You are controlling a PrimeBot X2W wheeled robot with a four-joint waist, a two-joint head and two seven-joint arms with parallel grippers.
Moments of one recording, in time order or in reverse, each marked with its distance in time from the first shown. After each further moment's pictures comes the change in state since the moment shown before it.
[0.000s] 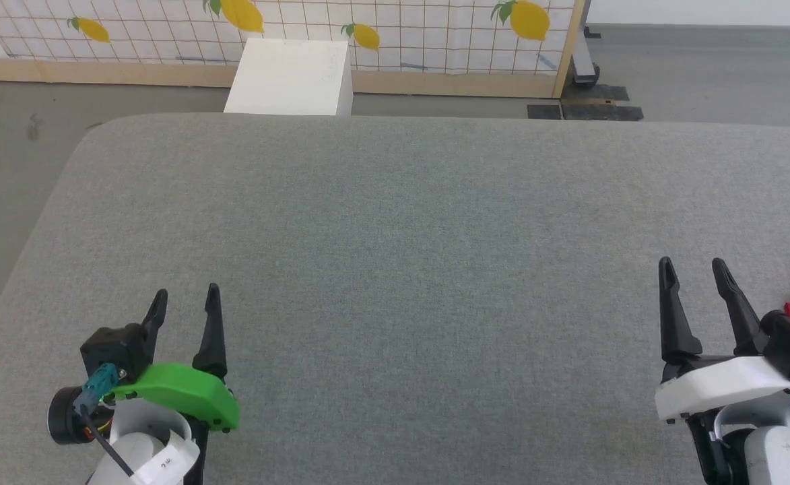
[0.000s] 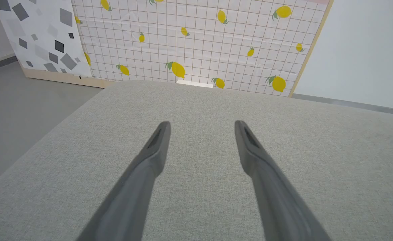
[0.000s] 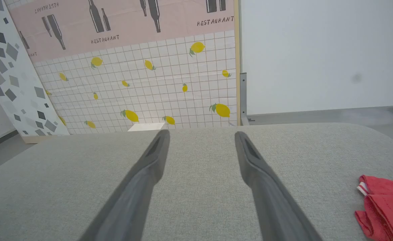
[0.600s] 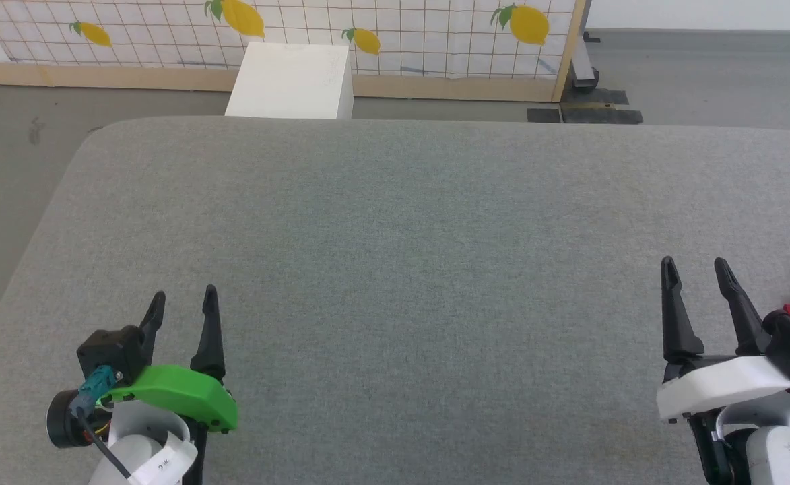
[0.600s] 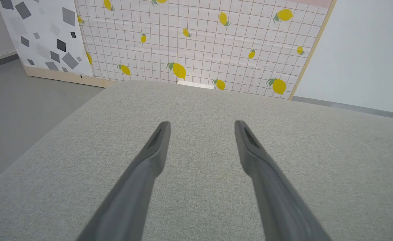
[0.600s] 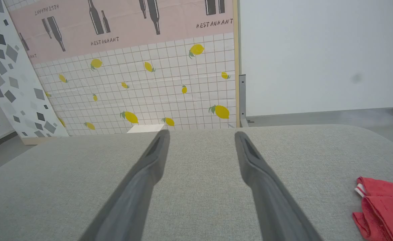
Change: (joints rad) left arm 0.008 -0.009 0.016 -0.004 -0.001 -0.004 0.003; right arm 0.000 -0.001 -0.004 -0.002 0.000 0.000 0.002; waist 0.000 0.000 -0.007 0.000
